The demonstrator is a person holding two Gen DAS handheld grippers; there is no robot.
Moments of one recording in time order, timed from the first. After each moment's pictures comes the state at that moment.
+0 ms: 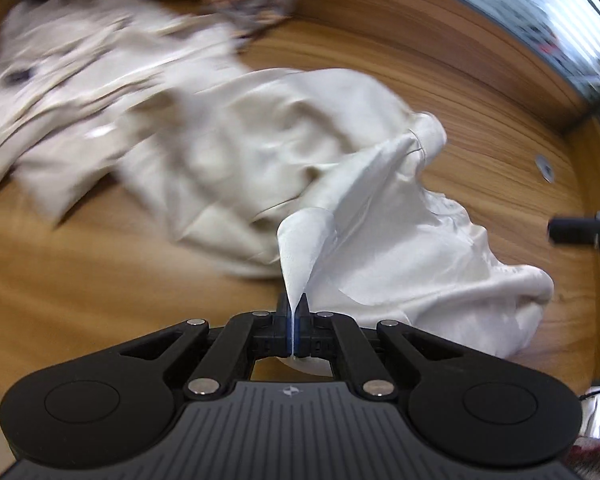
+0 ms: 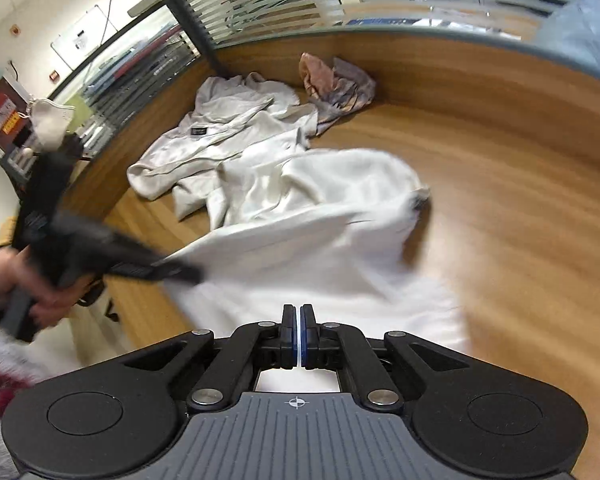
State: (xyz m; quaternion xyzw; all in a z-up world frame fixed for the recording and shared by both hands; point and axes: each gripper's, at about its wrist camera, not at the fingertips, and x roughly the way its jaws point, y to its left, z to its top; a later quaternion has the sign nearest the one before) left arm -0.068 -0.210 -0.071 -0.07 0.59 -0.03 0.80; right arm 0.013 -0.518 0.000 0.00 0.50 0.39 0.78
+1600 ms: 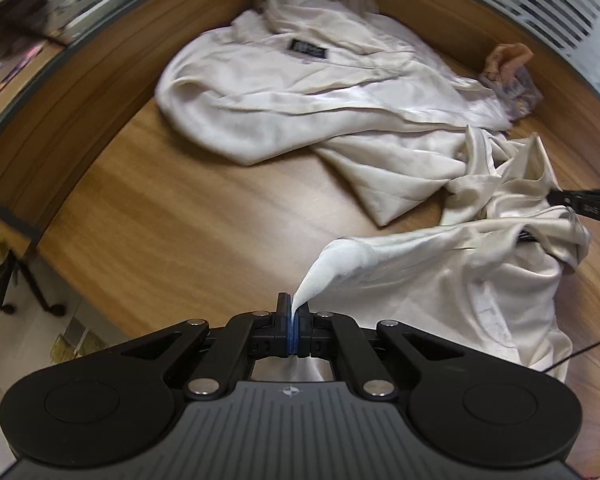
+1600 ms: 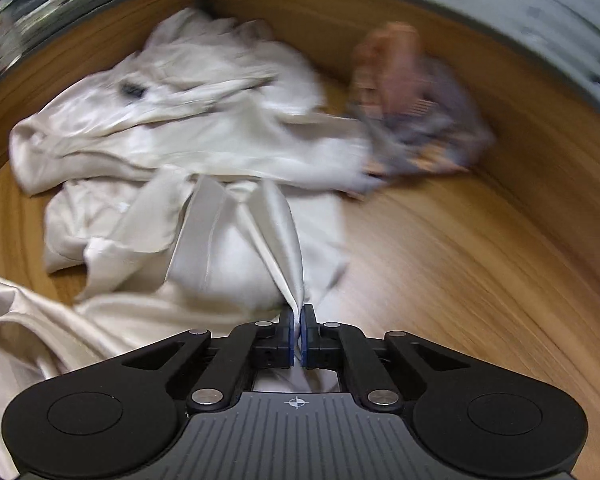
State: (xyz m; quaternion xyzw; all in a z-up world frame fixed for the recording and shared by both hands) left arm -0.111 0.010 -0.050 -0.11 0.56 0.15 0.81; right arm 0.118 -0.298 -0.112 -0.17 0.47 0.32 0.80
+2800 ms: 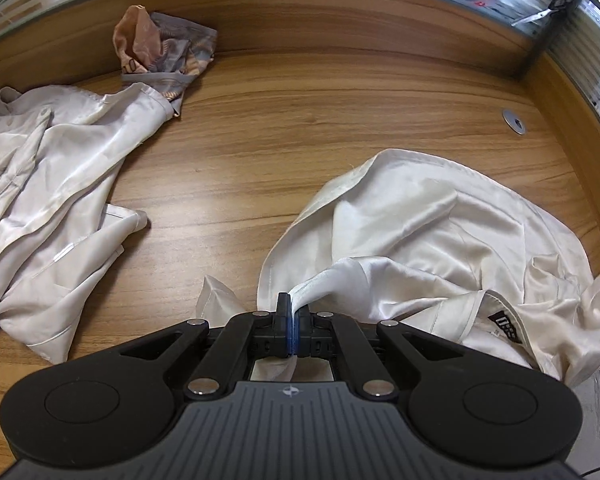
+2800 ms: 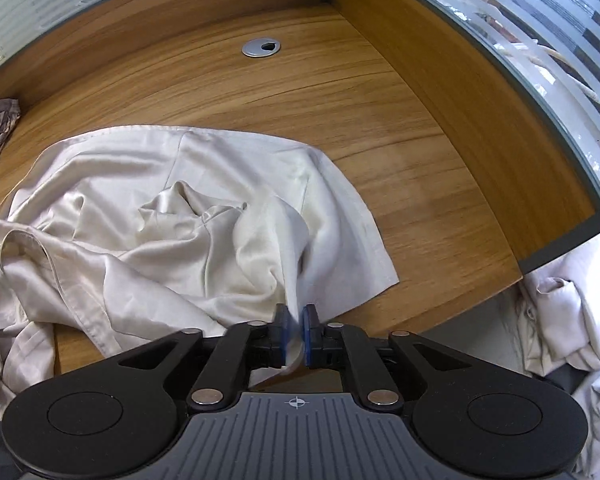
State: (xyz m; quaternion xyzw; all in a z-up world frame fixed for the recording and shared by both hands) left arm 0.000 -0.225 -0.076 0.05 0.55 -0.16 0.82; right arm -0.191 -0.687 -0.050 0.09 0.55 -0.12 0.82
